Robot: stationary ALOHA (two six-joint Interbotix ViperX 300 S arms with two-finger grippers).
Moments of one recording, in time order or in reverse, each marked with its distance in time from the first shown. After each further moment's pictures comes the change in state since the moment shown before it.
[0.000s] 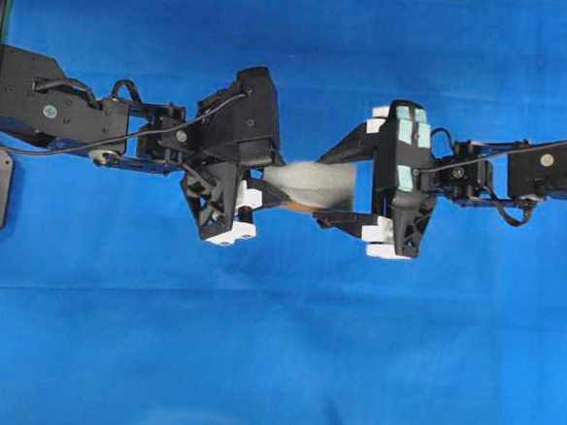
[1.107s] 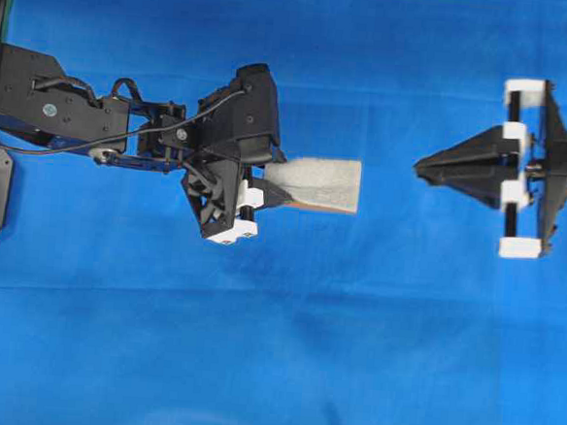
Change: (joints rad) left arm 0.003 0.000 -0.002 0.002 0.000 -0.008; right arm 0.008 -0.509 0.247 0.034 -0.049 0.020
